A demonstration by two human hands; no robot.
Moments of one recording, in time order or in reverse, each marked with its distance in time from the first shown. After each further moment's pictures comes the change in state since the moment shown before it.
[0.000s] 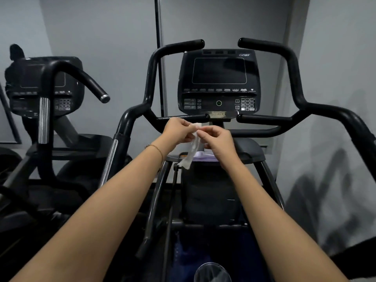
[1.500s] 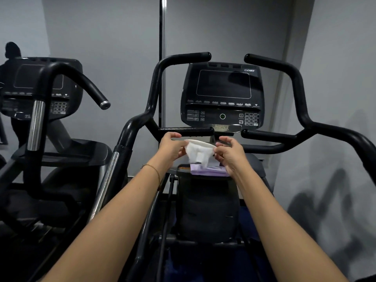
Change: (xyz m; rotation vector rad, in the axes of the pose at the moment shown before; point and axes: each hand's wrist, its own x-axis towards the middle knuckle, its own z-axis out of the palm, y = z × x) left_hand 0.040 -0.039 -0.017 -0.479 0.111 -0.146; right_hand 0.047 0.018 -0.003 0.292 0.158 0.357
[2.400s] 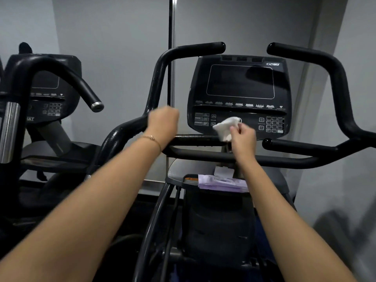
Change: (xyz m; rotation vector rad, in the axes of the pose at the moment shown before) left_hand 0.103 0.057 0.006 1.705 0.258 0.521; right_hand 0.121 0.000 0.021 -0.456 0.207 -0.477
